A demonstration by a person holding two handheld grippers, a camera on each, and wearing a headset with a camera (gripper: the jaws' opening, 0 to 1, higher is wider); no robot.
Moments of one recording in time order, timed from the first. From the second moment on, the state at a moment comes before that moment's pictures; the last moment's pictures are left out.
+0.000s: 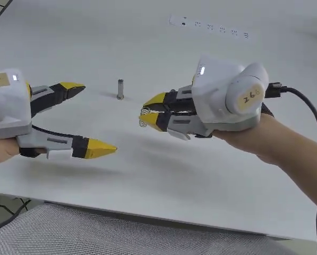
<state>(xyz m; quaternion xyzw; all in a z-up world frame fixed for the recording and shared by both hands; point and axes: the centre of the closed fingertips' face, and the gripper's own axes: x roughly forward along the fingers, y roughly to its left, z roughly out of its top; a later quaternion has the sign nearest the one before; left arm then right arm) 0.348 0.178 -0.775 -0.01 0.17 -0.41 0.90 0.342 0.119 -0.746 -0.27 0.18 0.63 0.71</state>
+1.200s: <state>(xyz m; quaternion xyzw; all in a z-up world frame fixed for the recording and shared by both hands) 0.347 0.194 -0.774 -0.01 0.17 -0.40 0.90 0.416 0.175 -0.728 -0.27 0.16 0.62 0.72</state>
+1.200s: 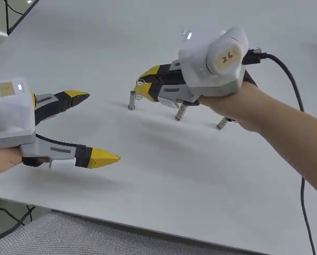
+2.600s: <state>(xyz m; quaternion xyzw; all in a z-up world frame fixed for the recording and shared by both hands) 0.343 0.205 -0.780 -0.02 0.17 -0.39 0.91 0.439 0.189 -0.767 -0.23 0.22 0.59 0.74</state>
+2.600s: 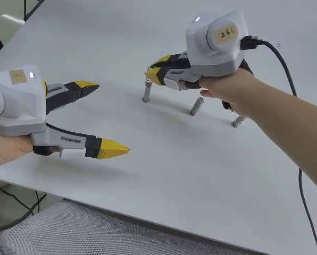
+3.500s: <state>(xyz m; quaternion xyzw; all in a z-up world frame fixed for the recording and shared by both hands) 0.349 0.201 -0.783 -0.03 0.18 -0.39 0.90 0.436 0.182 -0.816 -0.24 0.26 0.58 0.73</state>
